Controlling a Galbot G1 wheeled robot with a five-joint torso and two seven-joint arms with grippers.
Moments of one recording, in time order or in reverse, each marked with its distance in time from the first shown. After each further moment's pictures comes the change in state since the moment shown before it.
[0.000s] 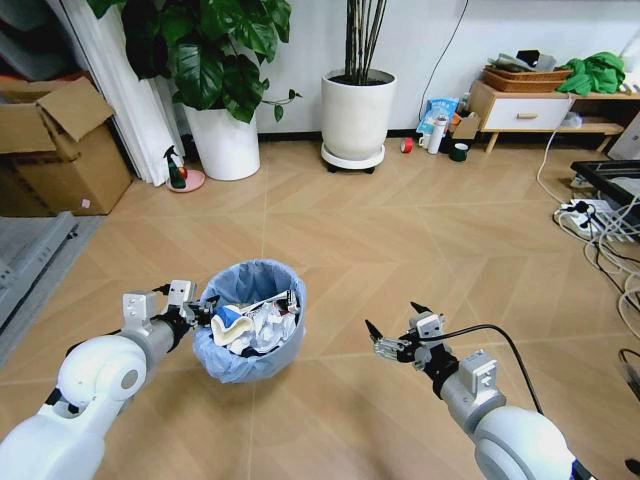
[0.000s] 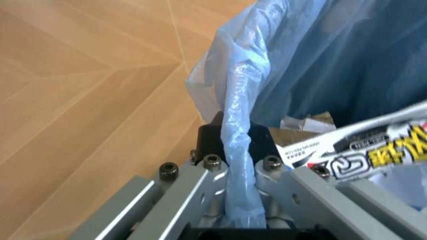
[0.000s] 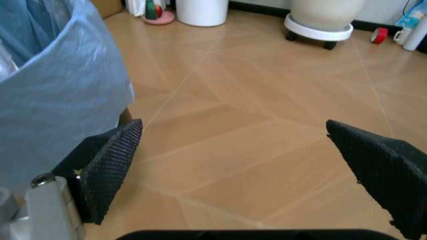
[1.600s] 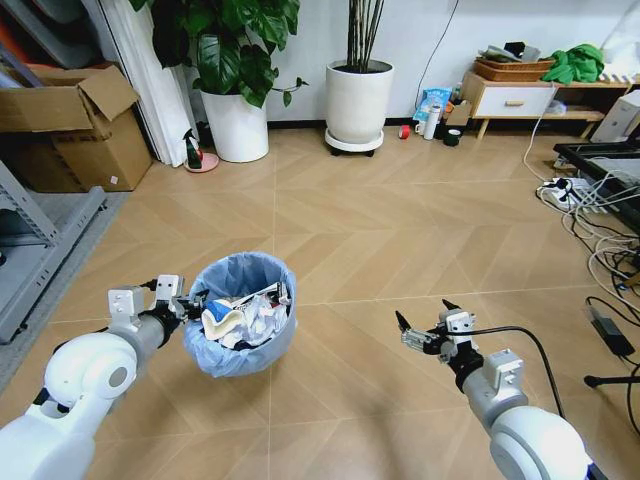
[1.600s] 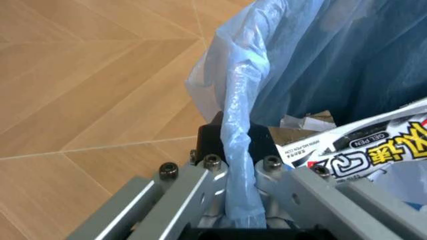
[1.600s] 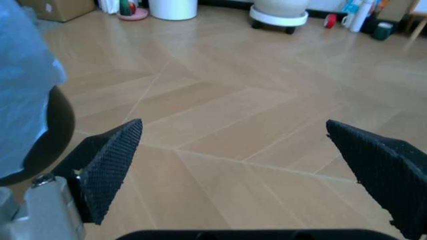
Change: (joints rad) left arm -0.025 -0.035 -0.027 0.008 -0.026 0.000 -0.060; right arm -0.056 0.038 0.120 -0.053 0.029 0.063 0.014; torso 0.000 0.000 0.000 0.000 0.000
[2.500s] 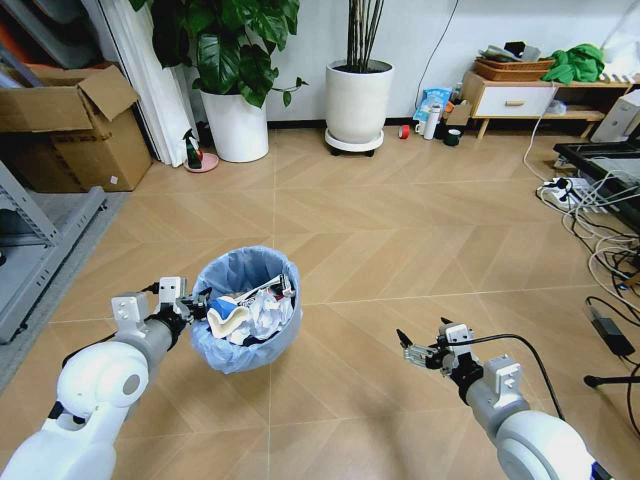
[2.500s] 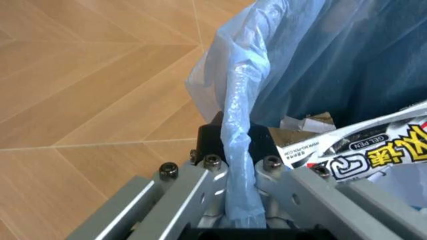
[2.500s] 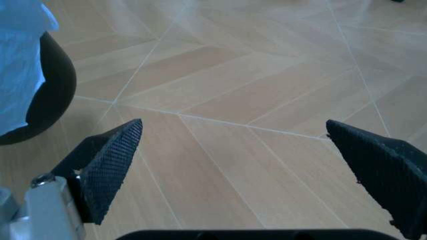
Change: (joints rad) left arm 0.043 -0.121 -0.025 -0.051 0.091 0.000 0.010; right arm -0.034 -0.106 0.002 -0.021 0.112 -0.021 0.046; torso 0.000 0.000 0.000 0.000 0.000
